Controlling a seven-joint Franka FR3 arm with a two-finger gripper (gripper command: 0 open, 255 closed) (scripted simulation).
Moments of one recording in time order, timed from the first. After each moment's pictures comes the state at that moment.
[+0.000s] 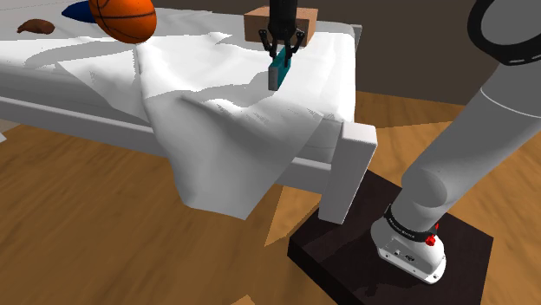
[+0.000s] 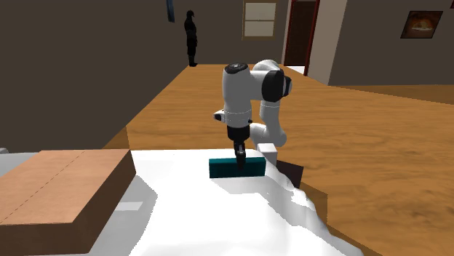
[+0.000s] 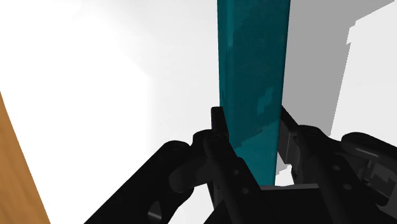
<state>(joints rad) -0.23 -0.08 0.26 -1.65 0.07 1.53 1.08</state>
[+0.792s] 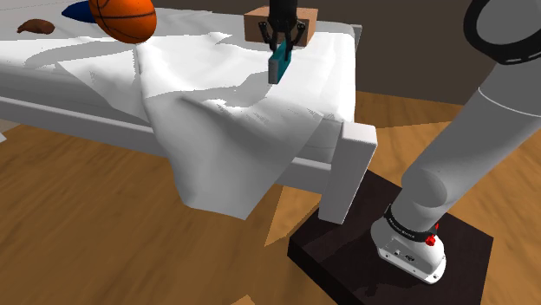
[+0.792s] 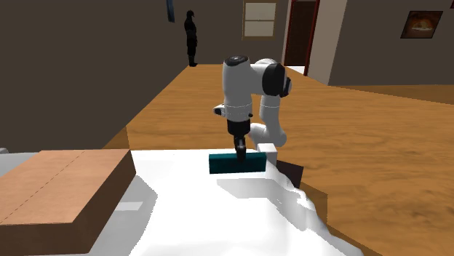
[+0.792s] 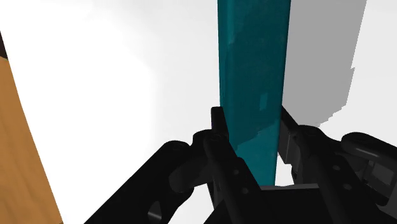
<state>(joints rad) -0.23 -0.07 0.26 -1.58 0.07 1.47 1.09</state>
